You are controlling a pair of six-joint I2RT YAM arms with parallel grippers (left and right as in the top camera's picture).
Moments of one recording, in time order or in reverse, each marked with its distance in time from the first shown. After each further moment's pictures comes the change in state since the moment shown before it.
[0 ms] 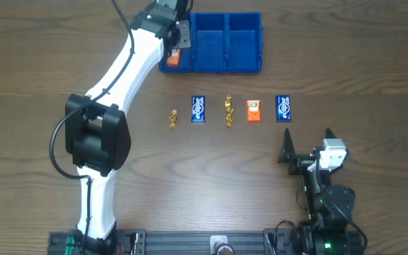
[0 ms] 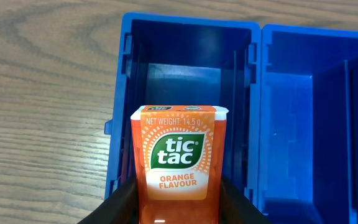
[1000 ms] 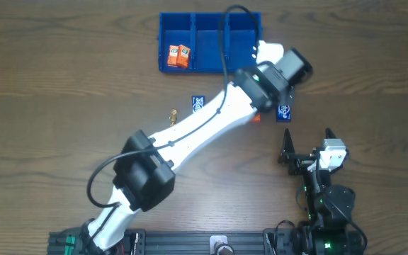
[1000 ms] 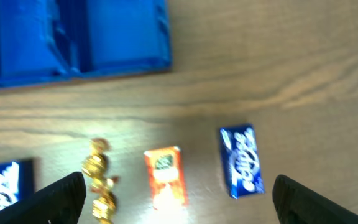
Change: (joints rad) left arm -0.554 -0.002 0.088 -0.130 -0.123 -0.333; right arm 0.000 0.000 0.000 0.000 0.000 0.000
